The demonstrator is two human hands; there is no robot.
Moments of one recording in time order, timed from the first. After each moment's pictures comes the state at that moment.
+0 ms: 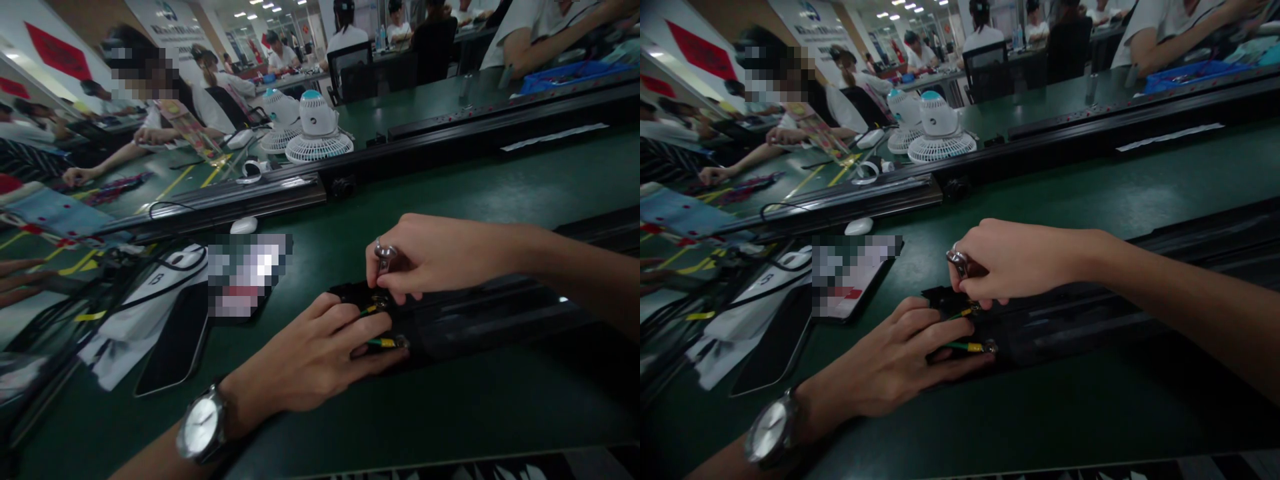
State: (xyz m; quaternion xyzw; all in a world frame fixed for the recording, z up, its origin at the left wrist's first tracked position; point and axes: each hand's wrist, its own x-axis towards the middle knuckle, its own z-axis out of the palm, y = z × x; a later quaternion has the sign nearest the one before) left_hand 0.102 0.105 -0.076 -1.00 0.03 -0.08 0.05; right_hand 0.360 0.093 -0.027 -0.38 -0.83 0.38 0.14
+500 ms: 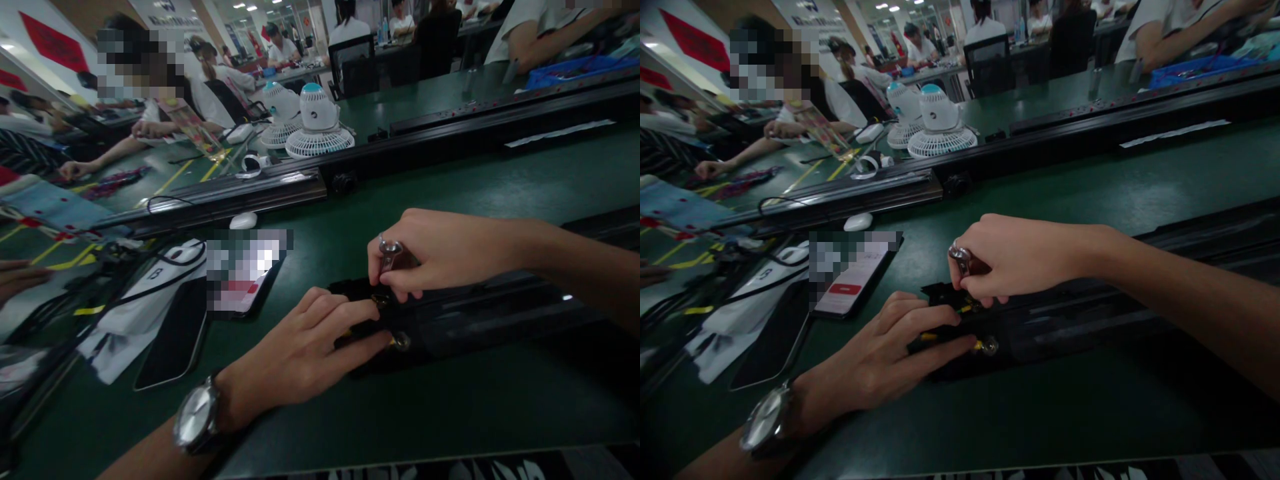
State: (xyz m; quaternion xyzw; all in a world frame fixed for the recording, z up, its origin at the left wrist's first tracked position) left_hand 0.097 0.106 -0.075 -0.99 0.00 -0.17 0.01; right_hand 0.362 0.093 -0.029 -0.37 -0.82 0.40 0.15
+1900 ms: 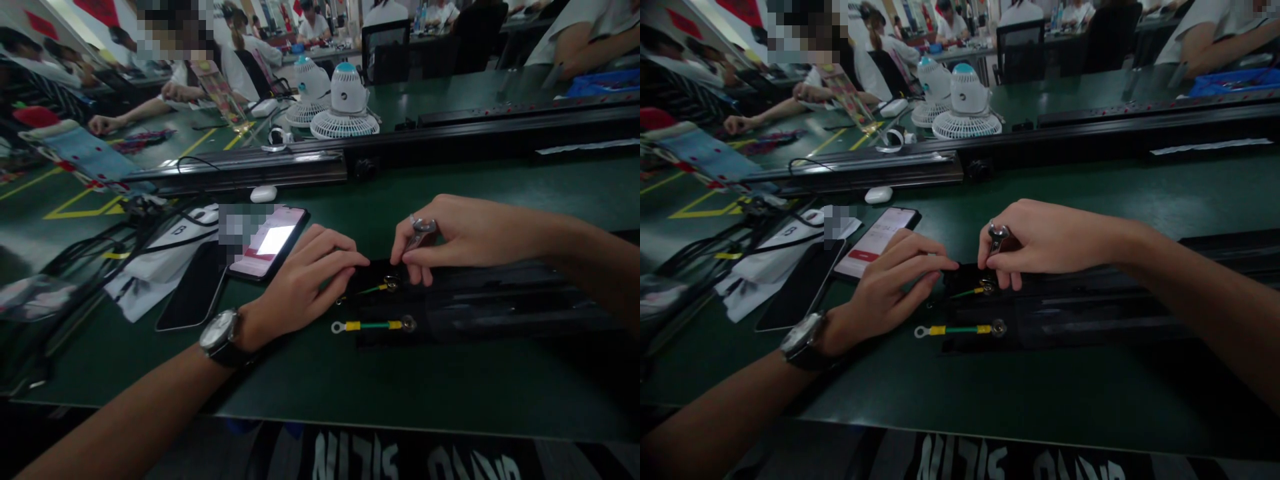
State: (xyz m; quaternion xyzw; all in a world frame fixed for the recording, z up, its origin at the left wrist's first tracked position) left_hand 0.093 0.127 -0.078 -0.95 -0.16 -0.25 -0.10; right_hand 0.371 0.097 -0.029 -0.37 -0.80 0.45 0.12
